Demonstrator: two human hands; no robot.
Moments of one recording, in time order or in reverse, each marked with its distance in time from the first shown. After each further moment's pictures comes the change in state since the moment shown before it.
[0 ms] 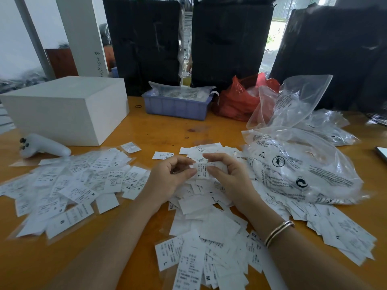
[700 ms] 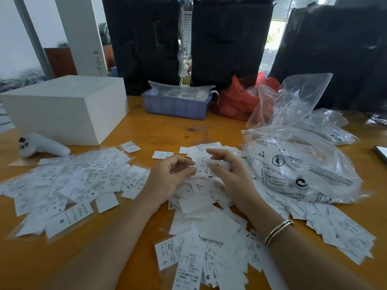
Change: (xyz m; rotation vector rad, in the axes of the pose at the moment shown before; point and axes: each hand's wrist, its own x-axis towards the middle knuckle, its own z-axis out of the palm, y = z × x) left_hand 0.001 0.000 0.001 0.010 -0.006 0.032; right_hand -0.001 -0.002 -0.002 0.039 0.026 0.020
